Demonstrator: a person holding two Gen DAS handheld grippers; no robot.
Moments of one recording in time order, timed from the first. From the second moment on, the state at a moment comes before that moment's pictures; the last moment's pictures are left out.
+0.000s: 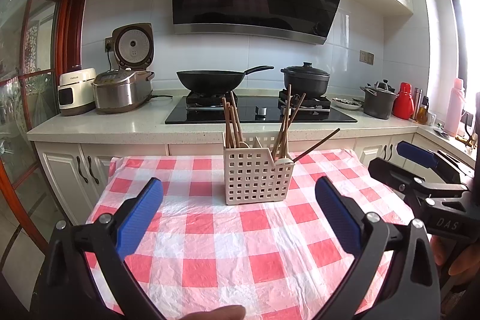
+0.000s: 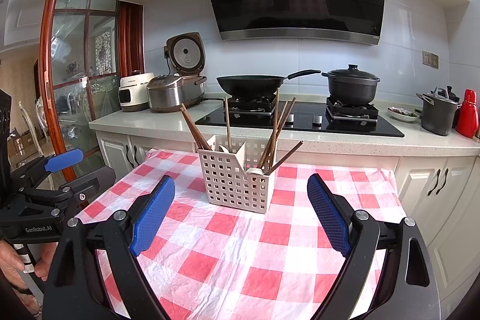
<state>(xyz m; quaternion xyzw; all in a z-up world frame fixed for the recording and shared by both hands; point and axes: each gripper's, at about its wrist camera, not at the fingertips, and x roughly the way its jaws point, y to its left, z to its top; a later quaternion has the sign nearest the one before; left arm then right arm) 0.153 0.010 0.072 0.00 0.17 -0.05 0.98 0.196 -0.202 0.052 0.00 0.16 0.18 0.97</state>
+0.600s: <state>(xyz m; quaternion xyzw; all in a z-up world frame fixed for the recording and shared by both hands) 0.153 0.010 0.068 0.01 0.18 -0.05 0.98 0.195 -0.202 0.051 -0.01 0.16 0.18 0.97</state>
